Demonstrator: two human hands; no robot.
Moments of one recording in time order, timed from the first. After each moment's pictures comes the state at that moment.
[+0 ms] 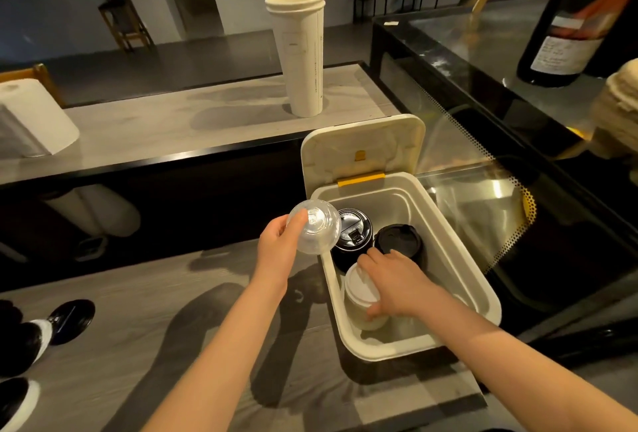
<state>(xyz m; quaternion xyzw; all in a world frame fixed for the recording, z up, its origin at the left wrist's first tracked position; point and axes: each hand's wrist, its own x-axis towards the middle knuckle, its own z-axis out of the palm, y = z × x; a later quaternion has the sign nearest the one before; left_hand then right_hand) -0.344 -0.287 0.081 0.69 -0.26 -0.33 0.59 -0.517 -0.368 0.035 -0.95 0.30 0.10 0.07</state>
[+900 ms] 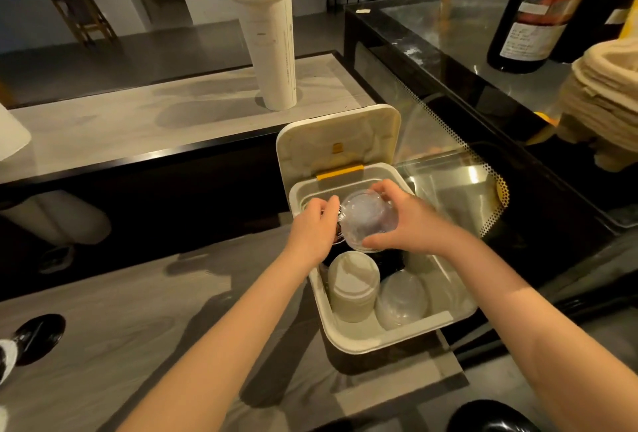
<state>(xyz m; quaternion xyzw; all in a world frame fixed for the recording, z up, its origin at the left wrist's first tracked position) -0.387 -0.332 0.093 0.74 -0.43 -0.33 0.39 -0.549 -0.400 0.117 -0.82 0.39 -0.15 0.38</state>
